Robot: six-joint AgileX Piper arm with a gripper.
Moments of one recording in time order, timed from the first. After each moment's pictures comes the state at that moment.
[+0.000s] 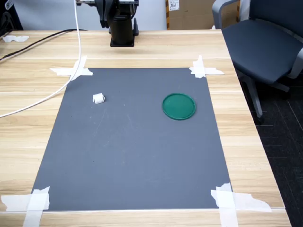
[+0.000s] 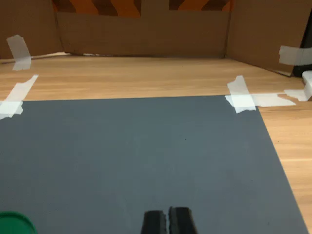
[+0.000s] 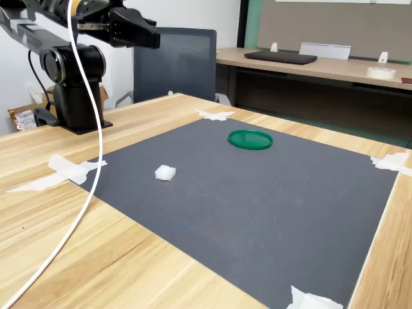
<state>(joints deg) 0.9 17.2 -8.2 58.2 1.4 -59.2</state>
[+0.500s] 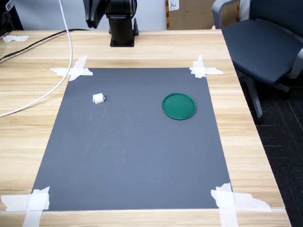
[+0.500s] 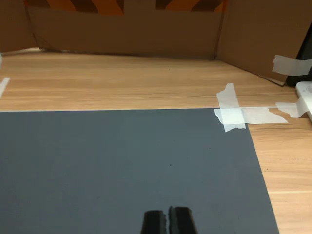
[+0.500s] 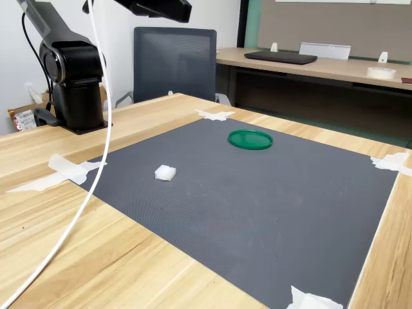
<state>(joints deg) 0.9 43.9 -25.3 58.2 -0.7 -62.3</state>
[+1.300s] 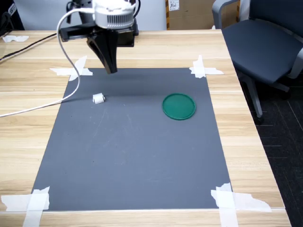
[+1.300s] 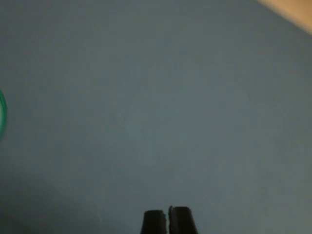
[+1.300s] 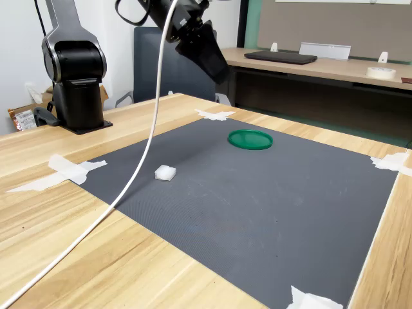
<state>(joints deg) -10.9 70.3 -46.1 34.6 36.6 -72.8</state>
